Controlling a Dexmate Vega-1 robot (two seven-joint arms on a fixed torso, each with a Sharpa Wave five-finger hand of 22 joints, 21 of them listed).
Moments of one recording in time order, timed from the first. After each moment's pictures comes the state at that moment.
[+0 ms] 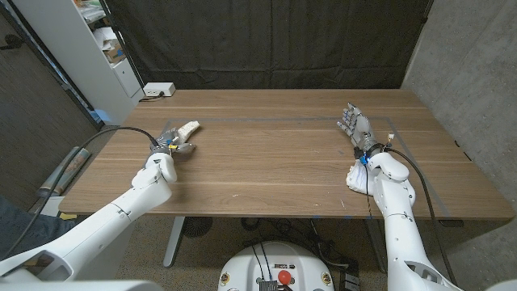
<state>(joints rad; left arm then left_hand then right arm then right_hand) 0.92 0.73 0.47 -1.65 0.46 0.70 0.20 0.73 -0.06 0.30 -0.16 0.33 0.08 0.06 0.23 0.18 0.15 0.04 0.31 0.21 0.18 0.06 0.25 0.19 0.23 0.21 0.32 0.21 -0.94 0.06 0.32 -1.42 0.00 0.06 0.43 0.15 -0.09 0.38 -0.10 0.41 0.07 0.06 0.19 0.18 0.00 0.06 0.19 0.18 -0.04 0.03 0.20 0.21 0.20 -0.01 0.19 0.17</state>
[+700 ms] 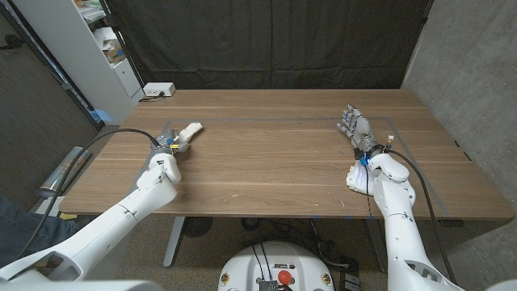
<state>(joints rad) 0.92 0.68 0.45 -1.64 0.45 0.71 0.29 1.01 0.07 0.35 -0.17 0.20 0.40 0.00 0.29 0.19 0.46 -0.09 0.36 0.21 0.52 -0.05 0.36 0.21 0.50 0.18 0.46 0.20 -0.93 0.06 0.33 -1.40 0.00 0.06 0.44 0.15 -0.09 0.38 -0.10 0.41 0.07 0.06 0.19 0.18 0.00 0.06 0.19 0.18 -0.04 0.03 0.20 0.21 0.20 -0.01 0.19 0.17</state>
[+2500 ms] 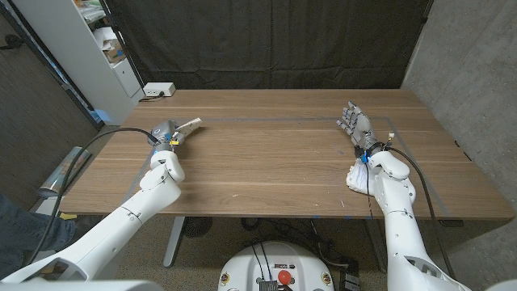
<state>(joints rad) 0.96 0.64 0.40 -1.70 0.48 0.71 0.42 1.13 0.13 0.43 -0.18 0.19 0.58 -0.02 0.32 0.20 0.63 -0.09 0.39 0.23 0.70 -0.07 0.37 0.21 0.69 0.00 0.56 0.20 -0.91 0.06 0.33 -1.38 0.01 0.07 0.46 0.15 -0.09 0.37 -0.10 0.41 0.07 0.06 0.19 0.18 -0.01 0.06 0.19 0.18 -0.04 0.03 0.20 0.21 0.20 -0.01 0.19 0.17</state>
